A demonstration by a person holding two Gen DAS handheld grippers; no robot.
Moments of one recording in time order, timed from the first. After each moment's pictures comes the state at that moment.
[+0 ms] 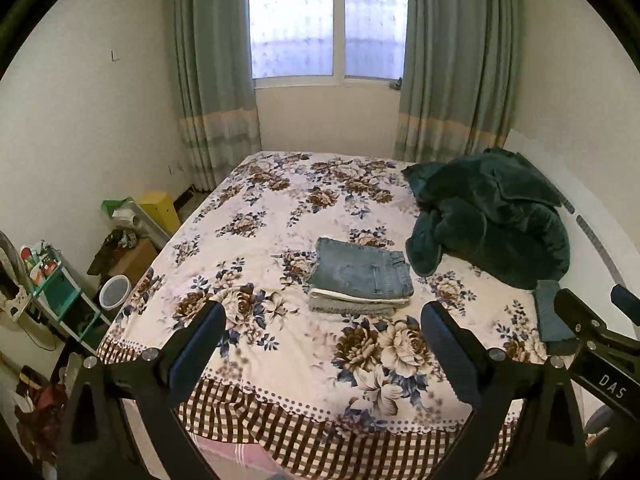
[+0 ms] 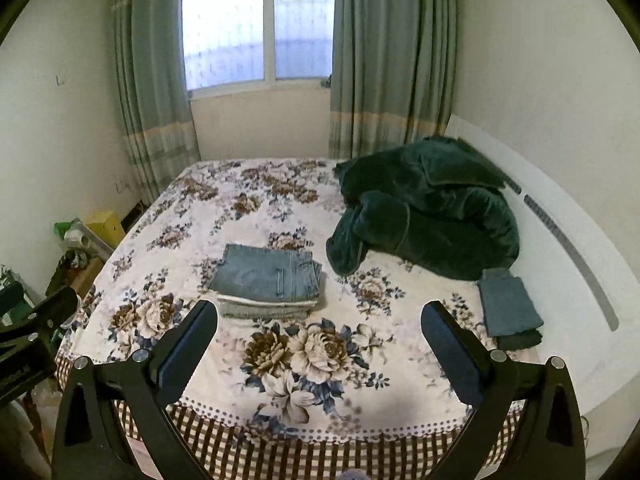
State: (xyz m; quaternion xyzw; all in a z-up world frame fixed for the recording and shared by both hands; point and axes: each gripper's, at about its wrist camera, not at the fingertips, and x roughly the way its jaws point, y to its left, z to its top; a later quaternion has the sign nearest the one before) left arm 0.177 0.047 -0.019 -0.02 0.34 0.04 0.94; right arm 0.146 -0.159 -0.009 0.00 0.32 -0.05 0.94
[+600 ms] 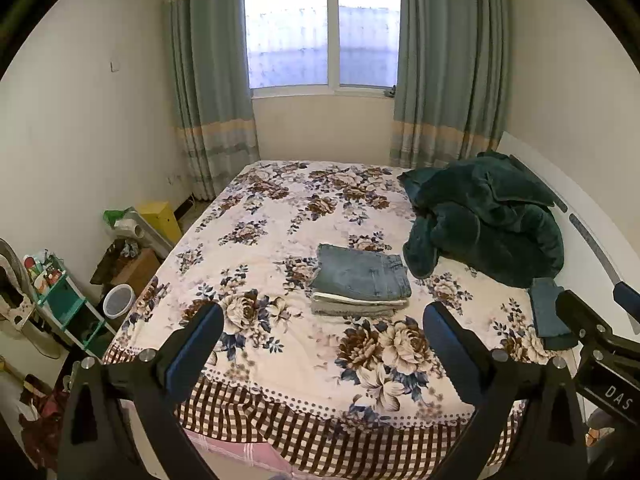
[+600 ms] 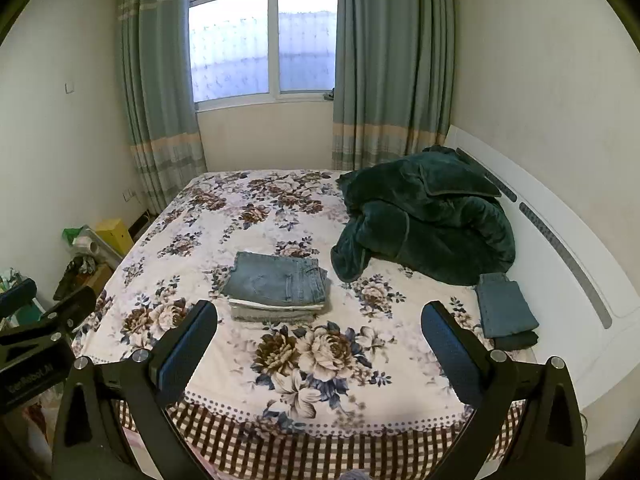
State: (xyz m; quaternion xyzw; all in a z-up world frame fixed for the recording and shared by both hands) left arm 0.144 0.043 -0.006 -0.01 0.32 0.05 0.95; right arm 0.103 -0.141 0.024 0.01 0.31 -0.04 0.95
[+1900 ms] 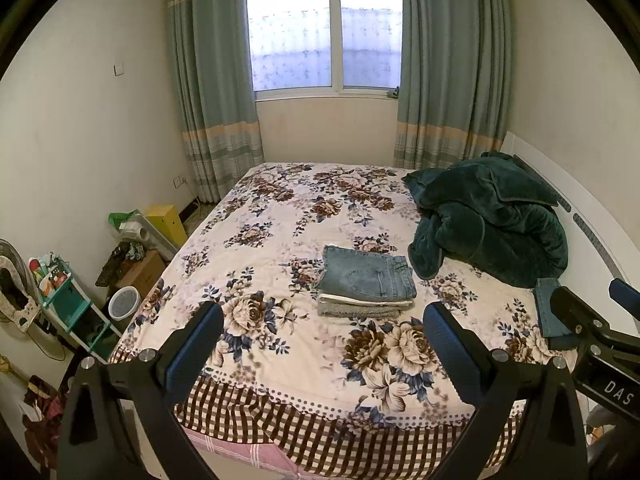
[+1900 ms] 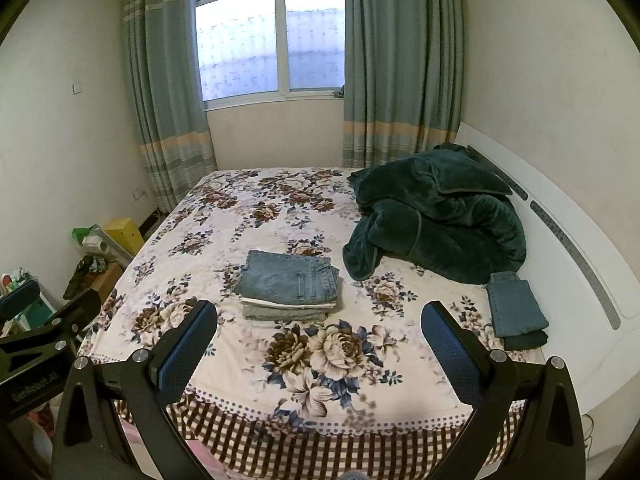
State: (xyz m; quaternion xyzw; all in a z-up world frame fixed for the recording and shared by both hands) left arm 0.140 0.046 -0.001 -0.01 0.32 0.06 0.94; right arm 0.124 -0.141 0.030 0.01 0.32 -0.02 0.95
